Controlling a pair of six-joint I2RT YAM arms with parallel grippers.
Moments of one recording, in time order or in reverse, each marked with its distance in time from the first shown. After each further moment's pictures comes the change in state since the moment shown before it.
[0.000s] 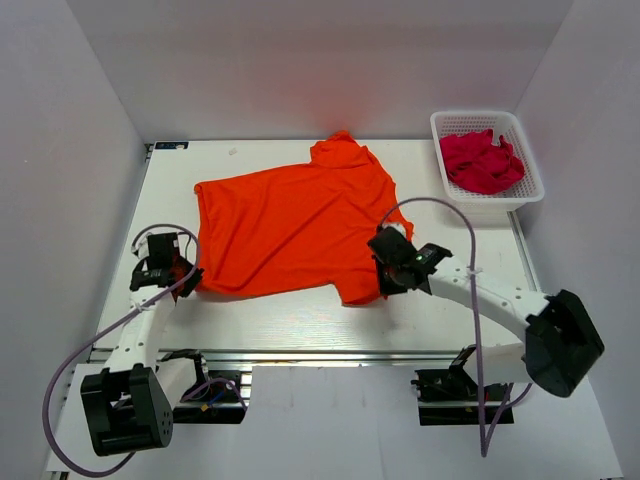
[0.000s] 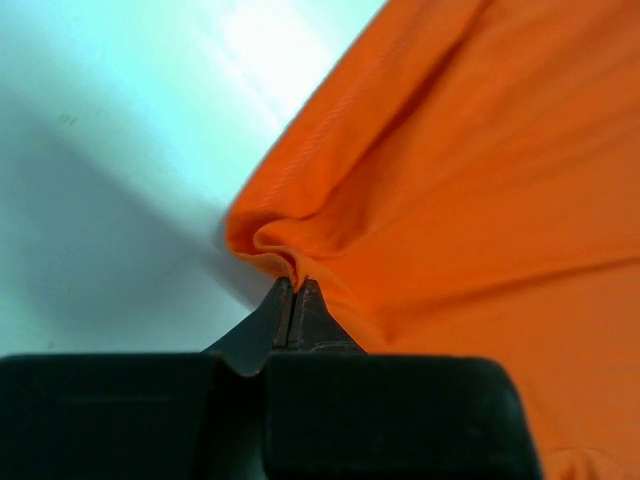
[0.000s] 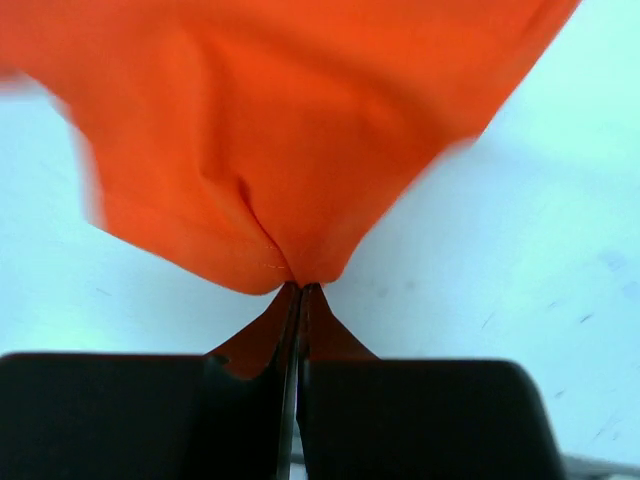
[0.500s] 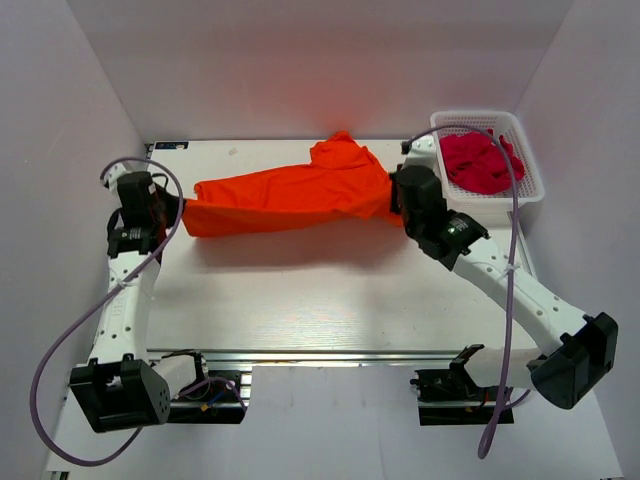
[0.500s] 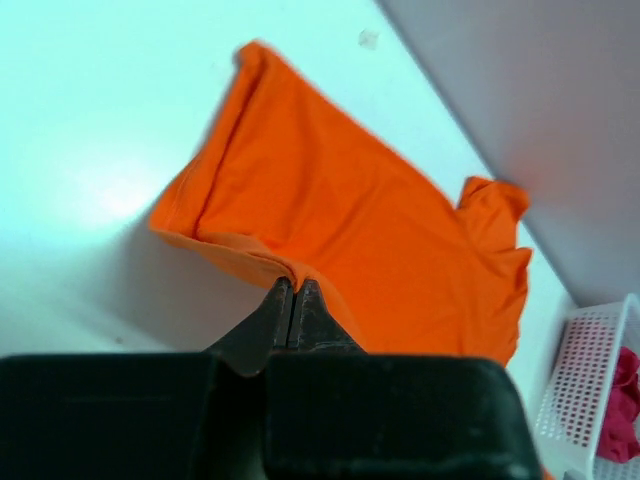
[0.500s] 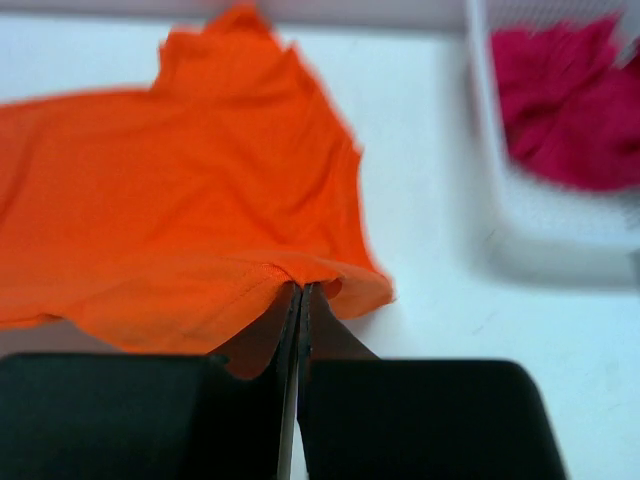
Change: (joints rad) left arm 0.000 0.101 0.443 0.130 0.028 0.003; right arm -0.099 -0.105 0.351 0.294 0.397 -0.299
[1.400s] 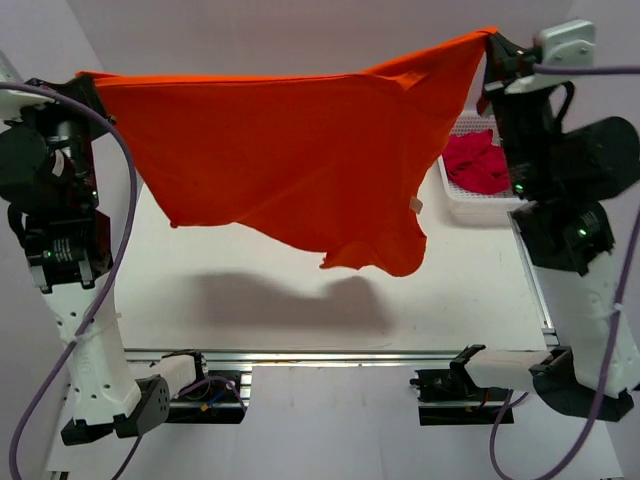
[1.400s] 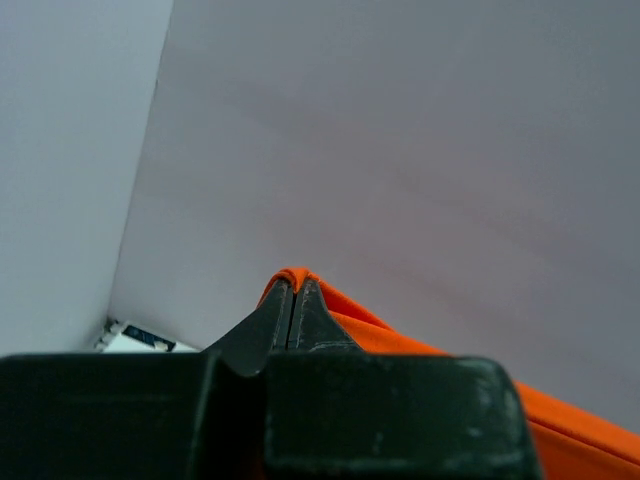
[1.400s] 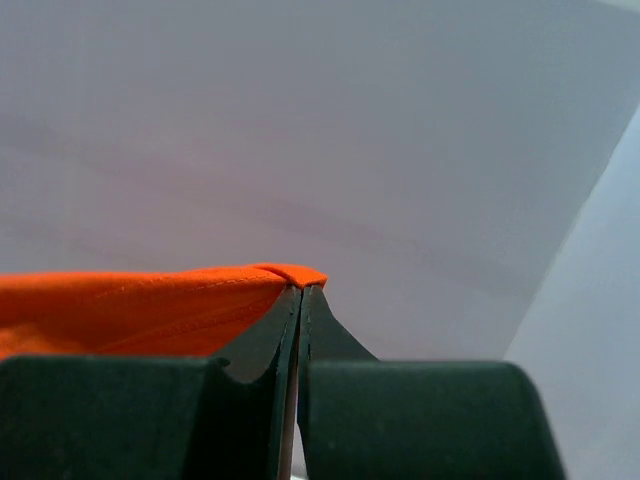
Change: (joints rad) left arm -0.003 0.034 0.845 0.012 -0.044 0.357; right arm -0.044 -0.001 0.782 0.230 -0.214 -0.740
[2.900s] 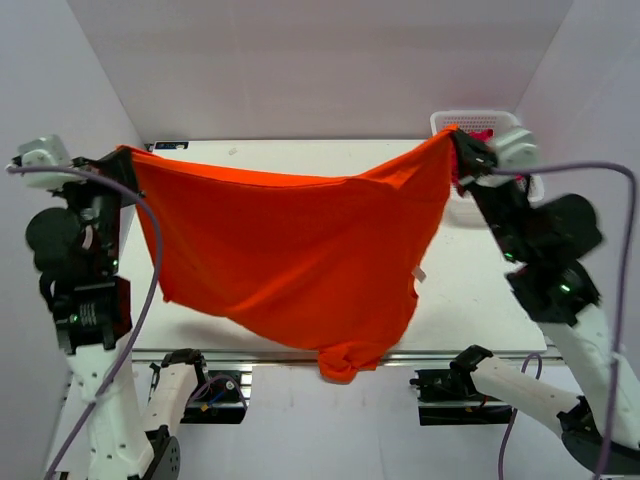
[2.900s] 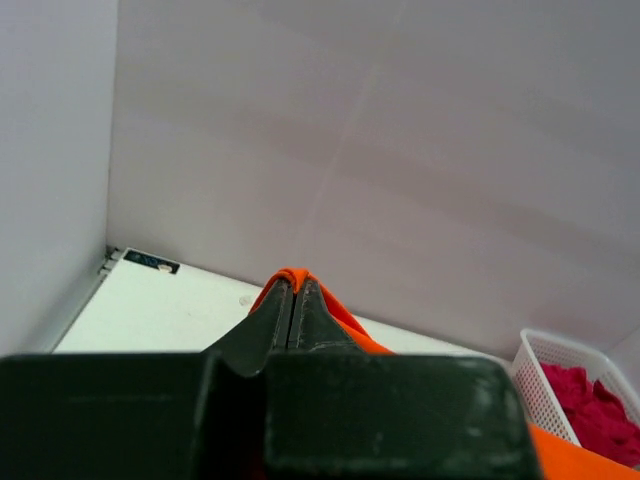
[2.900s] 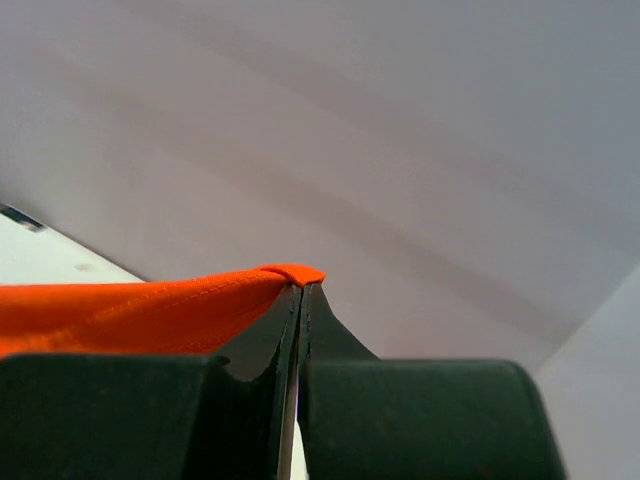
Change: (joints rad) left arm 0.013 -0.355 -0.415 0.008 0.132 0.047; right arm -0.006 -0.397 -0.571 0.002 -0.235 0.037
